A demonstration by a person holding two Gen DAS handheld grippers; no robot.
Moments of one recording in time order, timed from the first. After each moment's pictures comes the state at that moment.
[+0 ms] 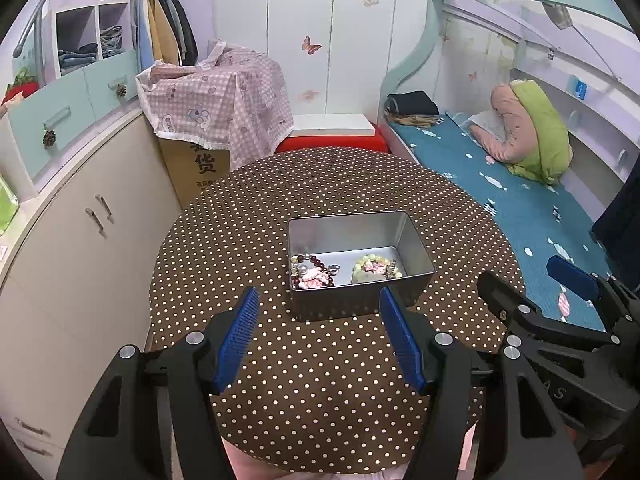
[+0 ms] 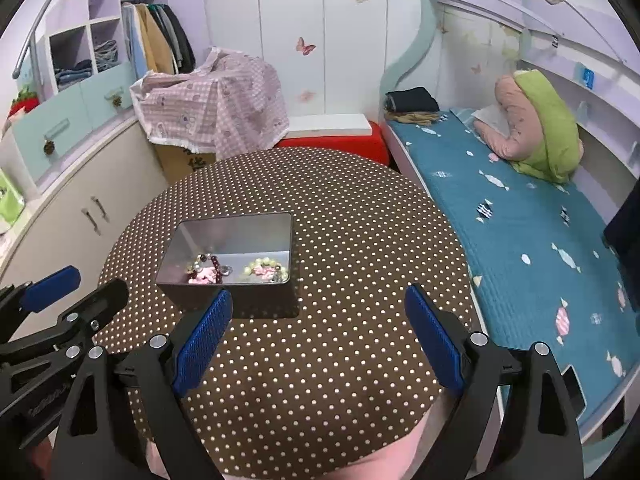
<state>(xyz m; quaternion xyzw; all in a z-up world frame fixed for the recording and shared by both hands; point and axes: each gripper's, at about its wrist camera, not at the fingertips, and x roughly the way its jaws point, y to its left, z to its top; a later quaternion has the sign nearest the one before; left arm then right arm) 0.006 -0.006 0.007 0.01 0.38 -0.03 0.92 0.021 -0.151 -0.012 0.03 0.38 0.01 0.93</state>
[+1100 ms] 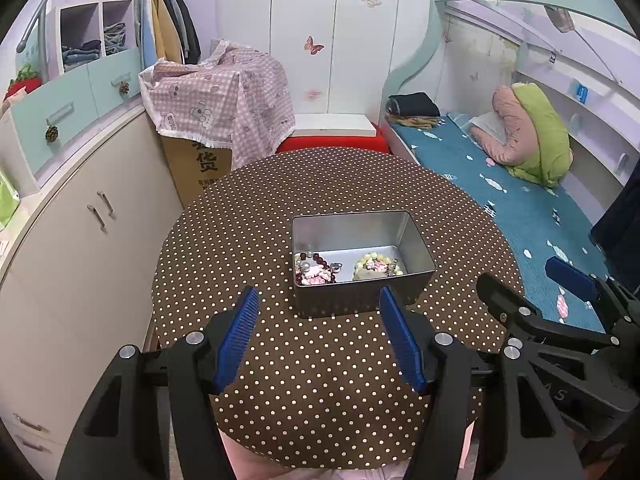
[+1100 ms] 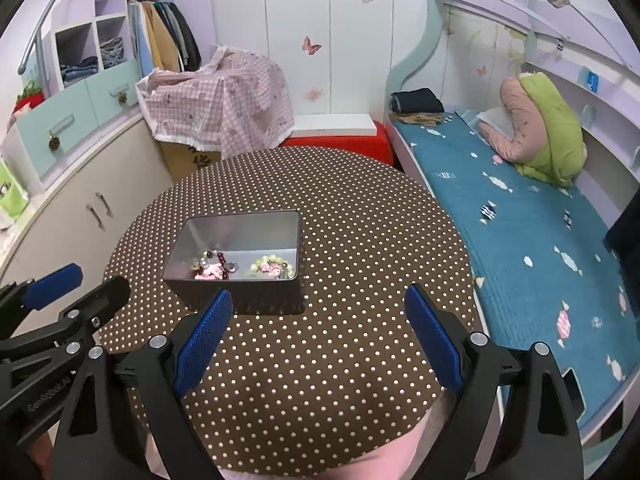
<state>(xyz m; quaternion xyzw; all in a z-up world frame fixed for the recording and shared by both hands) 0.001 -0.004 0.008 0.00 0.38 -0.03 0.92 0.013 -0.151 -0.008 0.03 0.37 0.02 0.93</state>
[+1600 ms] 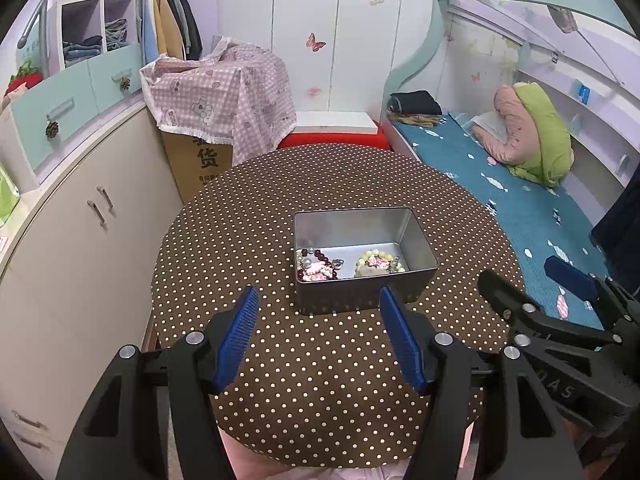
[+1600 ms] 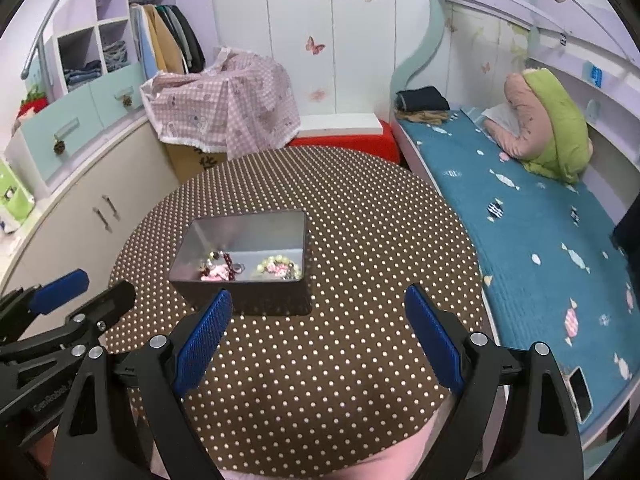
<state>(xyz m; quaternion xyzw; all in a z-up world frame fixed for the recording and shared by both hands) -0.002 -0.005 0.008 0.00 0.39 -0.03 0.92 0.015 -0.155 -0.007 0.04 0.37 0.04 0.93</state>
